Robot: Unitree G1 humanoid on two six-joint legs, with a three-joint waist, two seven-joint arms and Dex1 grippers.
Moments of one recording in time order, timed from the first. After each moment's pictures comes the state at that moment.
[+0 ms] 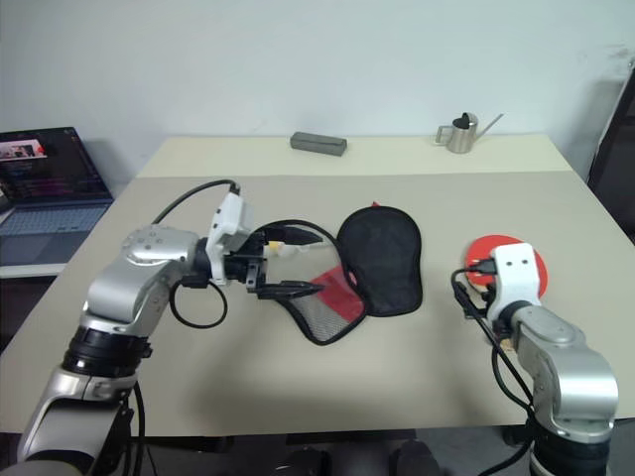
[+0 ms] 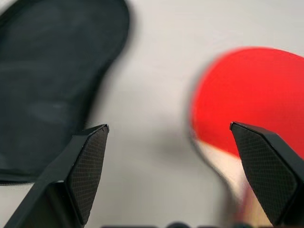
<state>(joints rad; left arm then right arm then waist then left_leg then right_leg) -0.68 0.64 -0.11 0.02 -0.44 0.35 -1.28 -0.25 -0.34 -0.30 -0.67 0.16 1.30 0.22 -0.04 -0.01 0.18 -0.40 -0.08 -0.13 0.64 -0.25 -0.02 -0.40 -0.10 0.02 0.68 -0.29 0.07</state>
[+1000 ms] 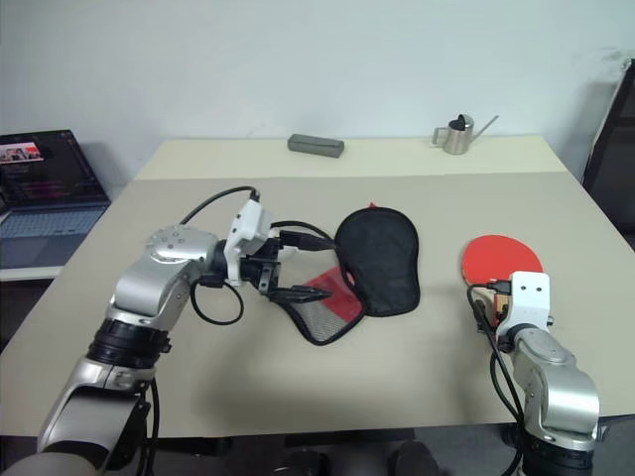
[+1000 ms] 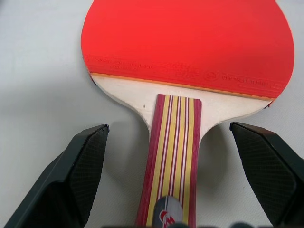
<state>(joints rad) -0.71 0.60 -0.15 0.11 -0.39 0.28 -1.34 -0.18 -0.25 -0.33 -0.47 0.11 1.11 0.08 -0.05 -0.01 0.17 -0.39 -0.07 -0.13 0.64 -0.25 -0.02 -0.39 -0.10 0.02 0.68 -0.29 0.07</state>
